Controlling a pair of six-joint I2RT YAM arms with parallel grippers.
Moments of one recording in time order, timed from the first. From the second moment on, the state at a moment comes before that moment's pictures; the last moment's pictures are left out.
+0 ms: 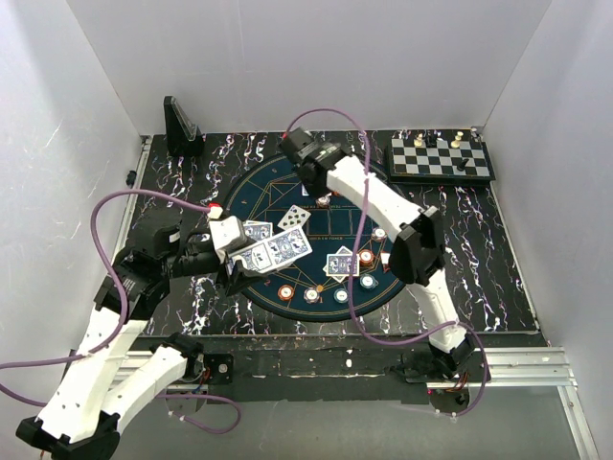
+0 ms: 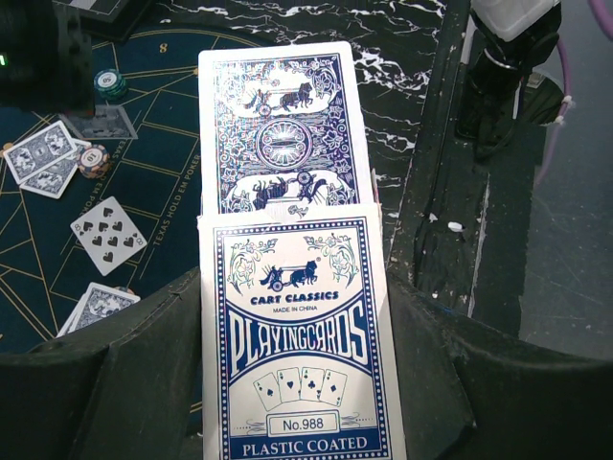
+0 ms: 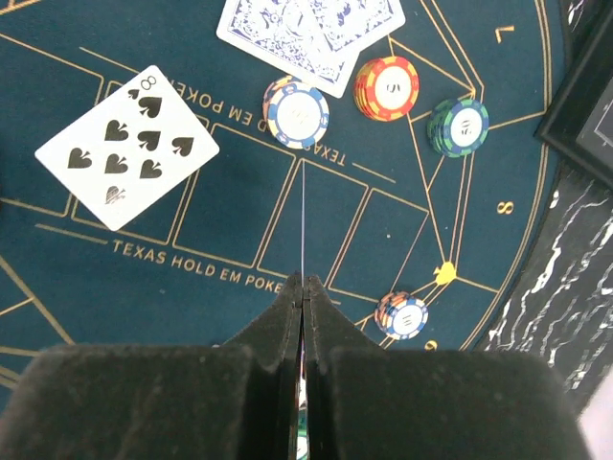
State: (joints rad) left arm -0.44 0.75 1.05 -0.74 0.77 0.37; right arm 0.75 2.19 2.26 -1.15 0.37 0.18
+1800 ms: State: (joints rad) left arm -0.44 0.73 1.08 -0.78 0.80 0.35; right arm 0.99 2.38 2.03 -0.82 0.50 0.15
